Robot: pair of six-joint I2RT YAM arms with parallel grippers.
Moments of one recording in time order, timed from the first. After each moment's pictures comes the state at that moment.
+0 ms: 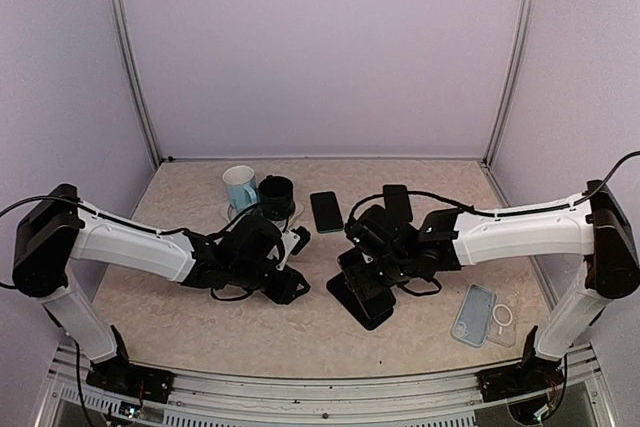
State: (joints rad) left arm -0.96 1.64 0.83 0.01 0.02 -0.27; right arm 1.10 1.67 1.11 -0.52 0.31 0.48
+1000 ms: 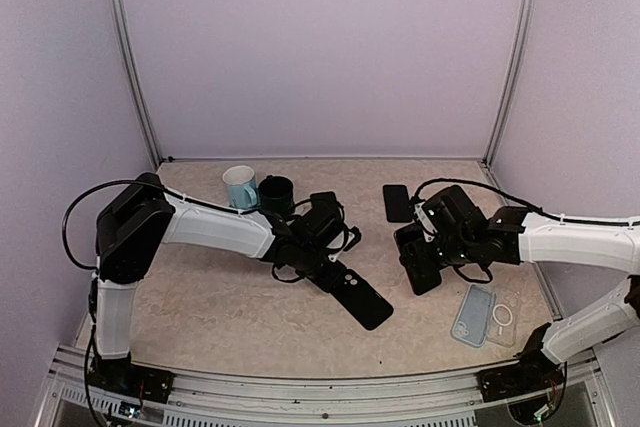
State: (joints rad) left arm -0.98 2.10 1.39 -0.29 0.03 -0.19; right arm 0.80 1.29 0.82 -0.43 0.27 0.31
